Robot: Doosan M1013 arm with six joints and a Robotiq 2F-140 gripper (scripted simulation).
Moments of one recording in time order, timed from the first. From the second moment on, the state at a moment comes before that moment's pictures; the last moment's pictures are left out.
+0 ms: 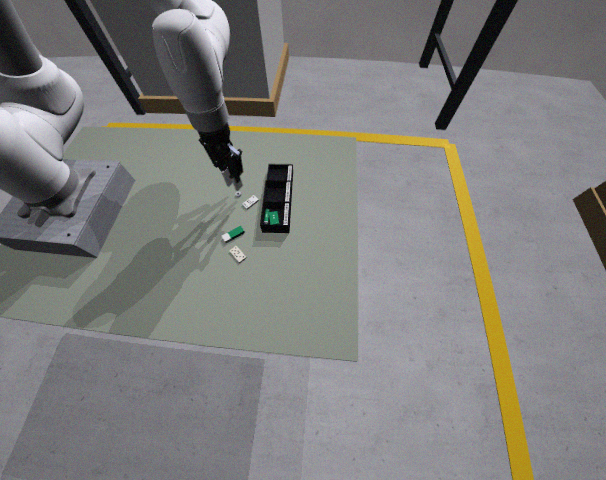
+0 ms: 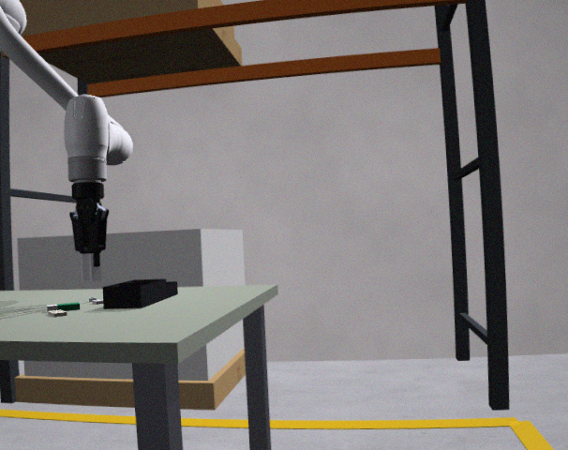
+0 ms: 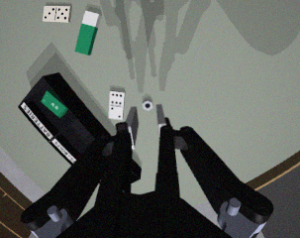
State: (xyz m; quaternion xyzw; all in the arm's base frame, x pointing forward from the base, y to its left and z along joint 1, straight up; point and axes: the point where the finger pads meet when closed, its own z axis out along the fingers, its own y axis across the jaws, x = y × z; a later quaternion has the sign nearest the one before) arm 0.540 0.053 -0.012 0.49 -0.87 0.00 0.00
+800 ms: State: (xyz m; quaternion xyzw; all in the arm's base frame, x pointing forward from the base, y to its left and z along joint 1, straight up) arm 0.540 0.053 -0.058 0.49 -0.87 0.00 0.00
